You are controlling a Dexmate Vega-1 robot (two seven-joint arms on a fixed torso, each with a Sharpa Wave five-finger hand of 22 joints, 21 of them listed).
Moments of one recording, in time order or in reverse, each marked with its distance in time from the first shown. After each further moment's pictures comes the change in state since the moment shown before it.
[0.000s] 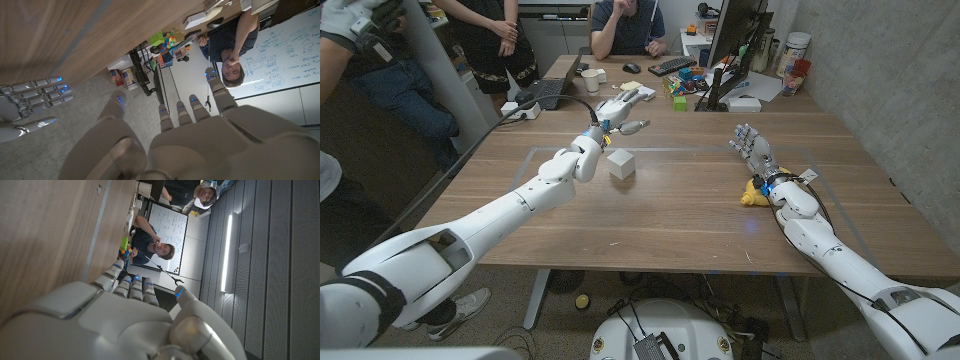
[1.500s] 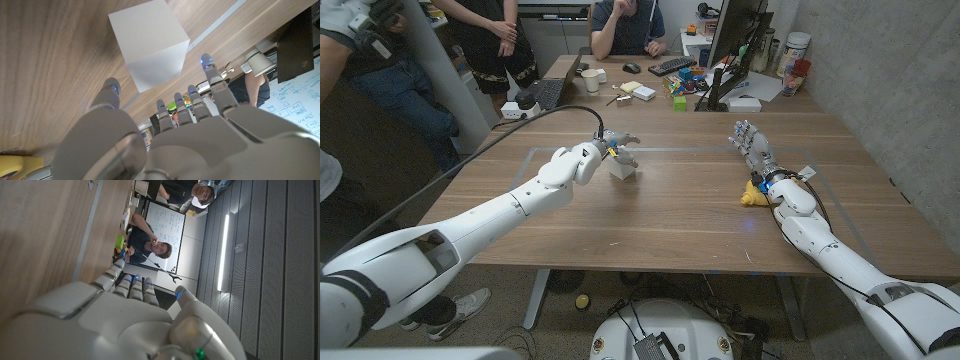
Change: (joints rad) left arm -0.011 0.062 0.068 -0.097 0.136 0.109 -0.488; left_hand 0.226 -0.063 -0.106 -0.006 0.029 0.110 -0.001 0.012 0.005 0.156 0.067 0.041 0.006 0.203 0.059 0.029 0.000 0.255 -0.050 0.029 0.000; right arm 0.019 0.015 -0.003 0.021 -0.009 0.025 -0.001; right_hand -0.009 -0.001 0.000 0.000 0.004 0.005 -0.006 0.000 0.000 0.007 -0.007 0.000 0.000 0.011 0.011 0.003 0.000 0.007 -0.007 0.000 0.000
